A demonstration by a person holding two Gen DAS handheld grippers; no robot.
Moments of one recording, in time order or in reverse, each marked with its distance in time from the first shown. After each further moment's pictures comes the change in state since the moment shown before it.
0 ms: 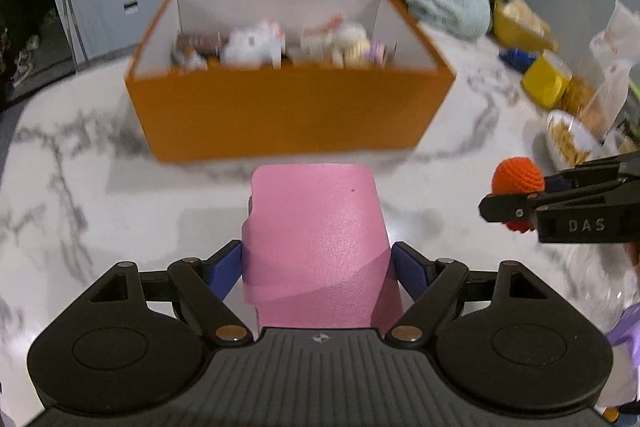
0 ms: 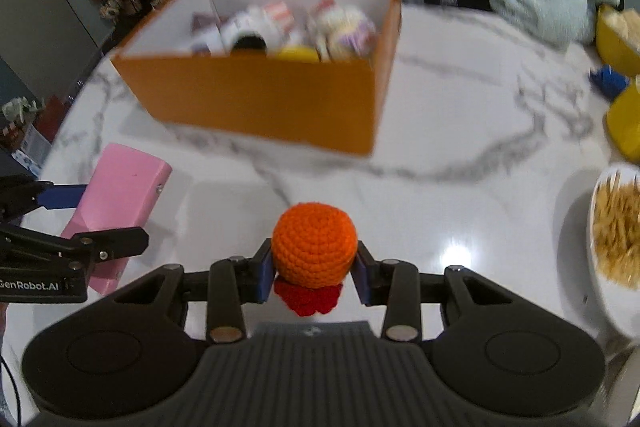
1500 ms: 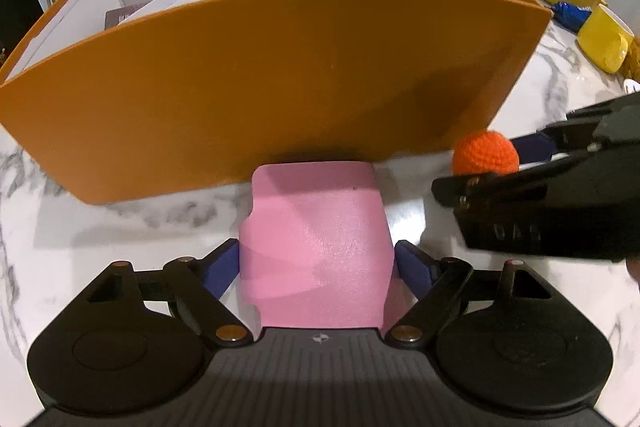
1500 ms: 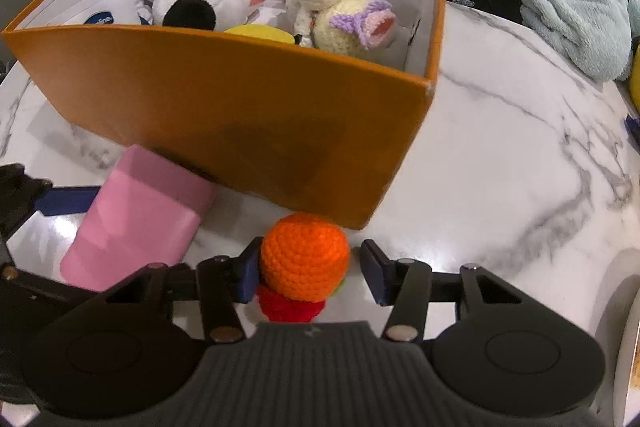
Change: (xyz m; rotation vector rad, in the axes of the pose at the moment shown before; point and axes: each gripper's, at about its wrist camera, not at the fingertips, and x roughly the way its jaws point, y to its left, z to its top) left arm 0.134 -0.041 0.009 0.069 0.081 0.115; right arm 0.130 -0.007 0.043 -0.122 0.060 -0.116
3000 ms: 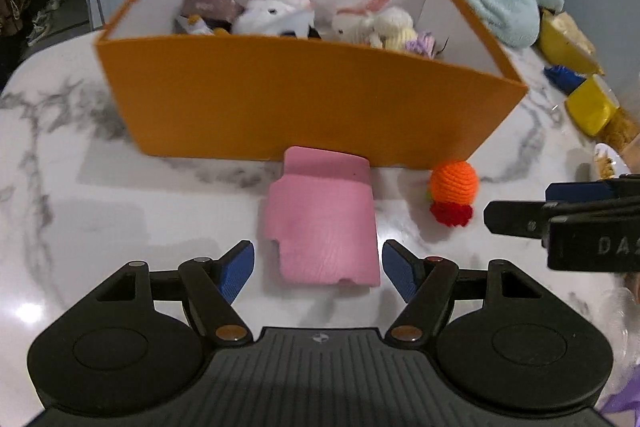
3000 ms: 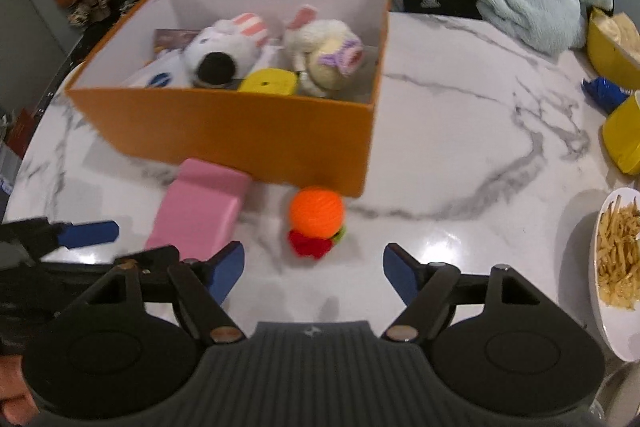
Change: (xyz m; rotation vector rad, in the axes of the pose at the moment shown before) left arm -0.038 0.048 0.004 -0.234 -0.011 -0.054; right arm -0.084 0.000 -0.012 0.146 -0.029 0.036
